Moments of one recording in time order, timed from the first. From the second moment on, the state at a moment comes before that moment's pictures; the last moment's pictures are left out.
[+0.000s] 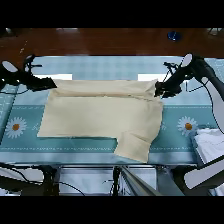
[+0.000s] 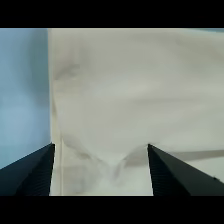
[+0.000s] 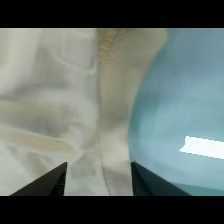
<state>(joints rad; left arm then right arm) 0.25 -1.67 1.37 1.19 -1.04 -1.19 -0.02 -1.79 1.54 -1.33 1.40 1.53</state>
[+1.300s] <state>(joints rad) 0.93 -1.34 0.87 1.08 -1.46 -0.92 -0.30 -1.12 0.83 -1.03 1.30 1.21</state>
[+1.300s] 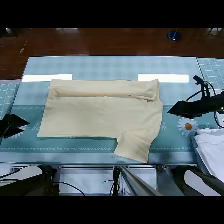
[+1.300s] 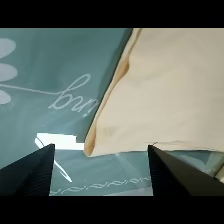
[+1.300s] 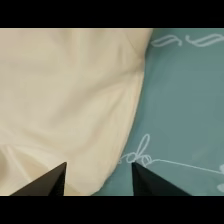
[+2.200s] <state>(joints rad) 0.58 -1.54 0.85 1.23 -1.50 -0.98 -0.30 -1.10 0.81 -0.97 1.25 1.19</state>
